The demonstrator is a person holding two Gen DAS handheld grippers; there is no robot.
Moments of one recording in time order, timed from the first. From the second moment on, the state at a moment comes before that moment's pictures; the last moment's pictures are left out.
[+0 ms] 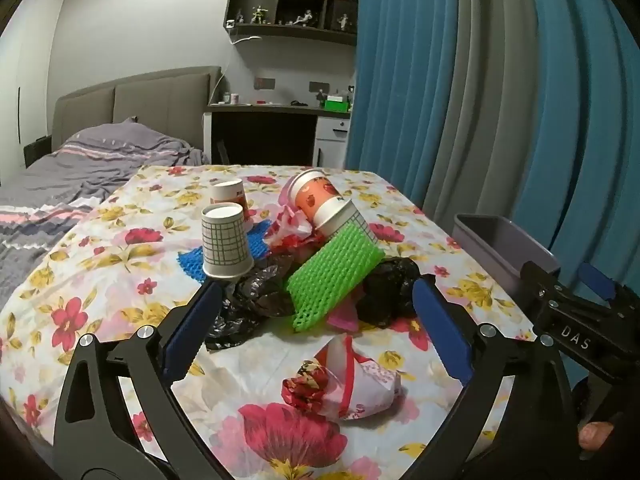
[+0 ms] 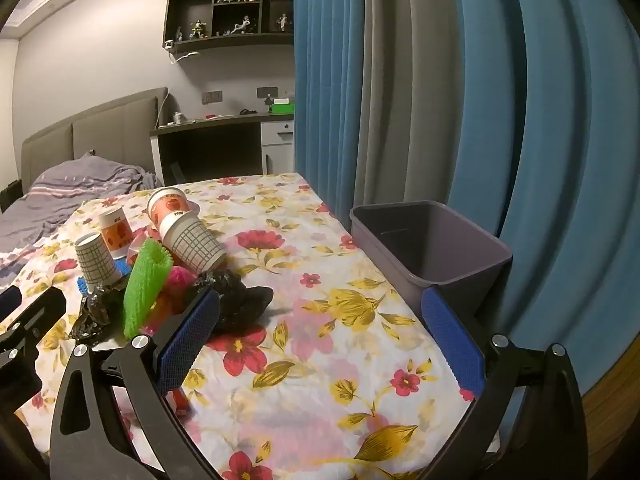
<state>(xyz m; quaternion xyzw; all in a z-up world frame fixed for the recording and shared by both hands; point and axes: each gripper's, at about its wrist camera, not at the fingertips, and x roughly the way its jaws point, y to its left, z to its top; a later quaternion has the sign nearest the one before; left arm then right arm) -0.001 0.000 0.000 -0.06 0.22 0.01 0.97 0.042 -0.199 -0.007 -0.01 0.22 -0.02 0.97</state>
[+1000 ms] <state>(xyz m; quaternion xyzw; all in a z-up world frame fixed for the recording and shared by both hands) 0.000 -0.001 0.002 -0.05 0.22 0.01 0.97 0.040 -0.205 -0.004 0.00 0.21 -0.02 0.98</state>
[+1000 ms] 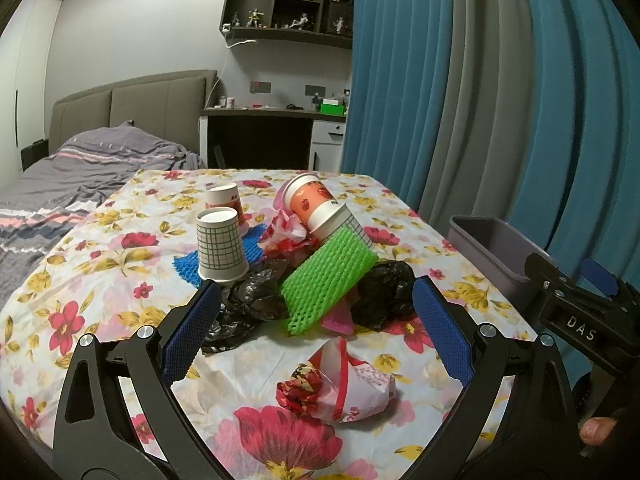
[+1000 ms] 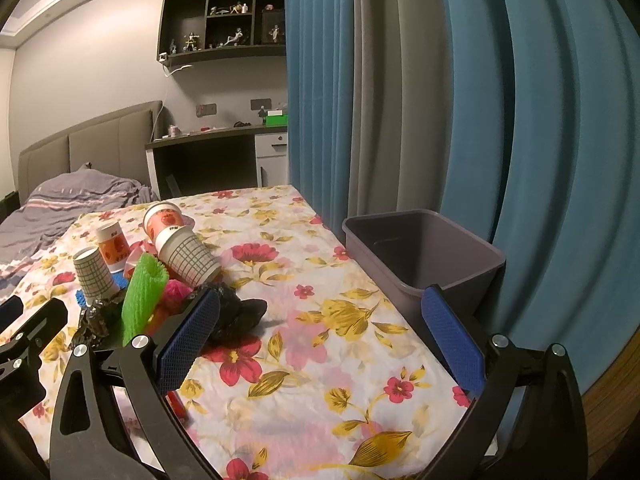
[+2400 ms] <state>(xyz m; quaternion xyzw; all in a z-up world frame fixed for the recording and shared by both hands) -0.003 -0.001 0.005 -0.05 0.22 0.01 0.97 0.038 -0.207 -0.002 0.01 0.20 -0.02 0.98</state>
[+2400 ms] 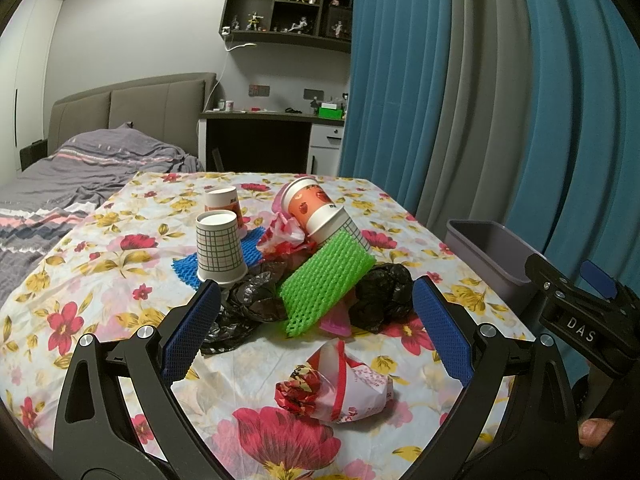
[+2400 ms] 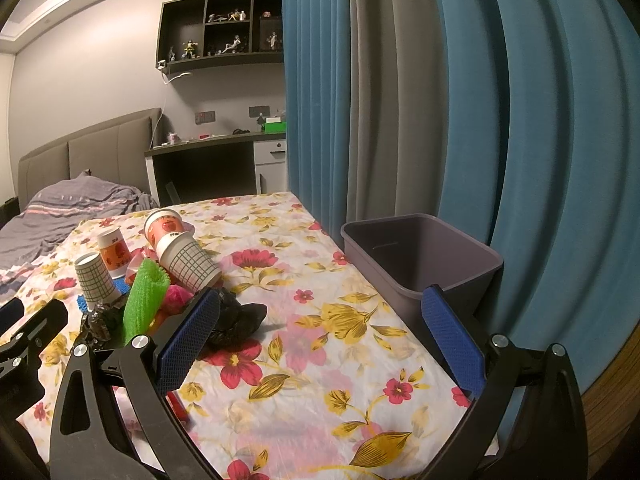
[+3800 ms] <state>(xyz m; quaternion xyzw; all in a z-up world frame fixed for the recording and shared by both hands) 0.006 0.009 0.014 -0.06 0.21 0.03 0.98 0.036 -0.205 -0.005 0.01 0.19 -0.01 0.98</state>
